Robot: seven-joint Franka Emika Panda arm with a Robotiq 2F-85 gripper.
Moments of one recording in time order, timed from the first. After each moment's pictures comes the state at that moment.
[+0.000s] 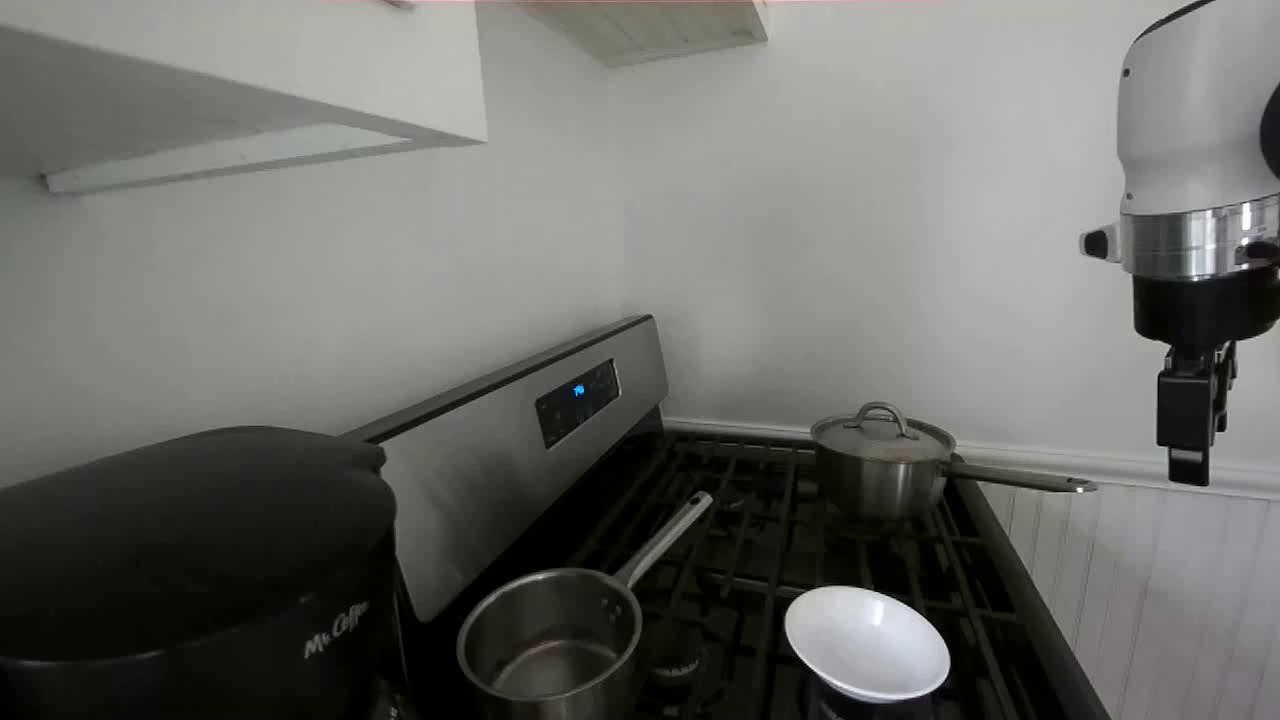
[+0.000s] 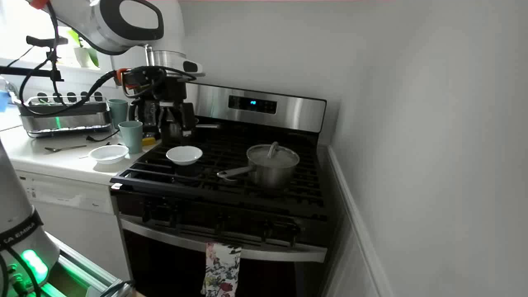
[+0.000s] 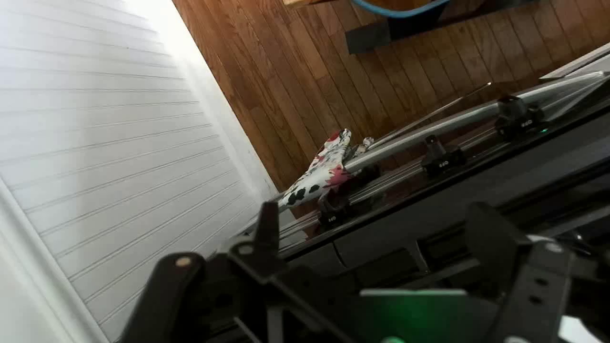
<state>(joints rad) -0.33 -0.58 -0.13 -2.62 -0.39 1.98 0.00</state>
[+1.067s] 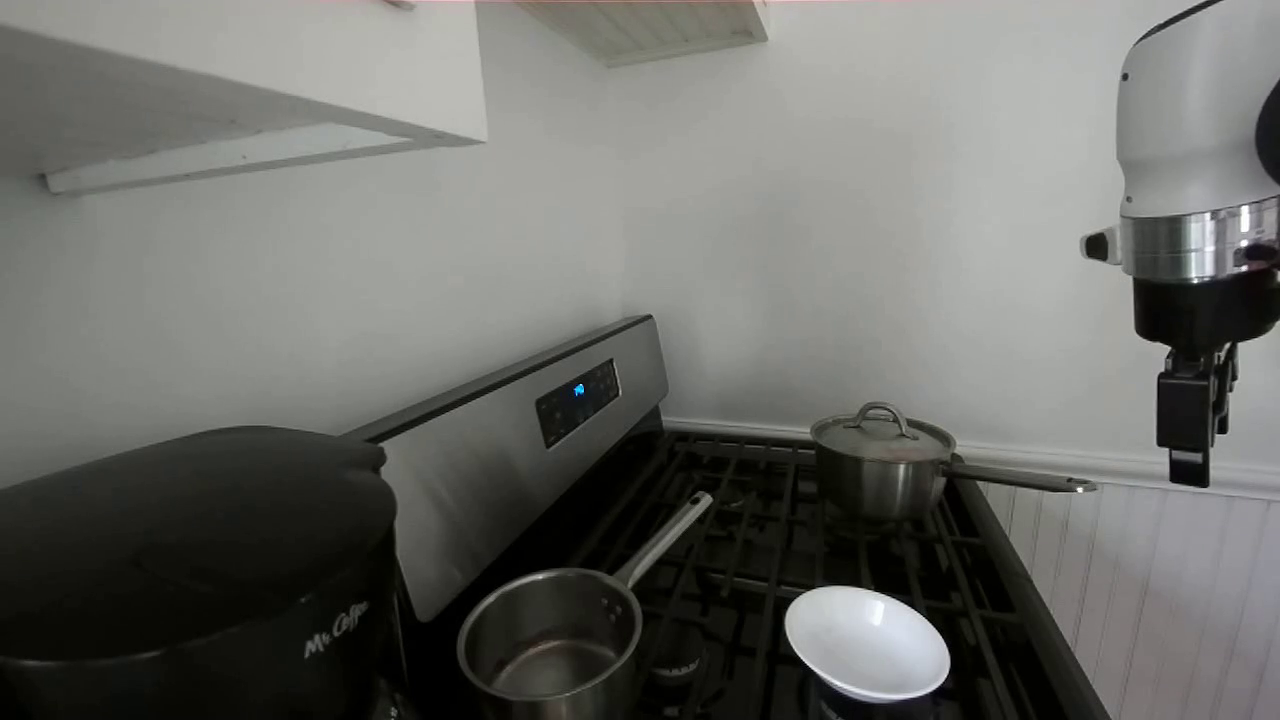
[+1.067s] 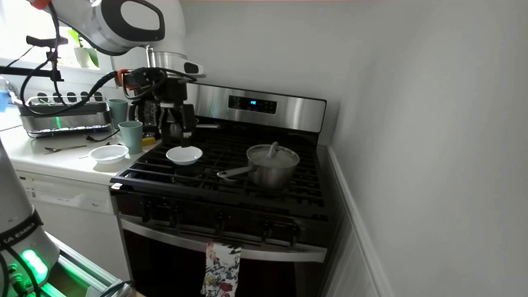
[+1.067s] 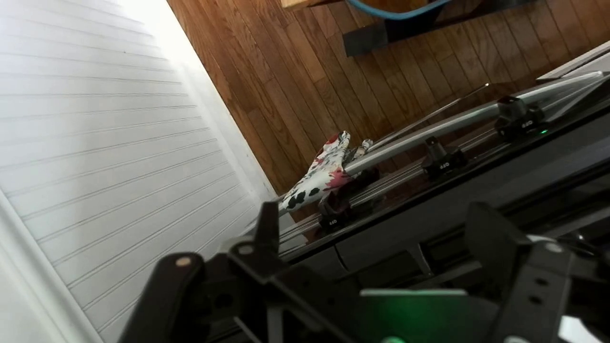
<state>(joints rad) -0.33 -0.57 -0.15 -2.62 -0.39 1.98 0.00</state>
